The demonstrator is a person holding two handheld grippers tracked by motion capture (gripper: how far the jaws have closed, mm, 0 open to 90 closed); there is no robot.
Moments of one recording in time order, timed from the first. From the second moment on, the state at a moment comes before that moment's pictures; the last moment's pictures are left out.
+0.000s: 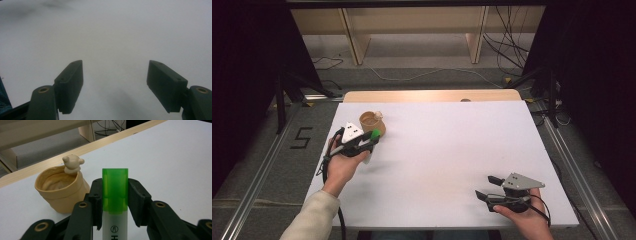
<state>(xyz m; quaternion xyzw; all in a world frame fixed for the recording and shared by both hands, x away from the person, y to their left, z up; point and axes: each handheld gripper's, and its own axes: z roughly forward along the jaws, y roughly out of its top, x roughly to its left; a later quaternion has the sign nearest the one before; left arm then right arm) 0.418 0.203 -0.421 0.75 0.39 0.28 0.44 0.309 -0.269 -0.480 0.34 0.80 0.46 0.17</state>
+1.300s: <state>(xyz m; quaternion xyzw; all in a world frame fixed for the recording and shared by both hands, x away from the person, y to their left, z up) 0.450 0.205 -0.399 0.72 0.40 0.31 0.47 0.310 -0.269 -0.480 0.35 0.80 0.46 0.17</state>
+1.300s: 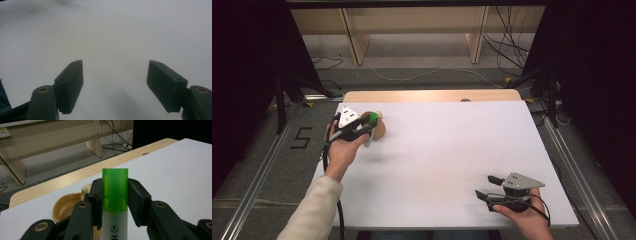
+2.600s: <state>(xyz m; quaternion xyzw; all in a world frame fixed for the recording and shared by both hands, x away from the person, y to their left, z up) 0.480 0.209 -0.372 0.70 0.39 0.34 0.50 0.310 -0.269 -0.480 0.35 0.80 0.46 0.17</state>
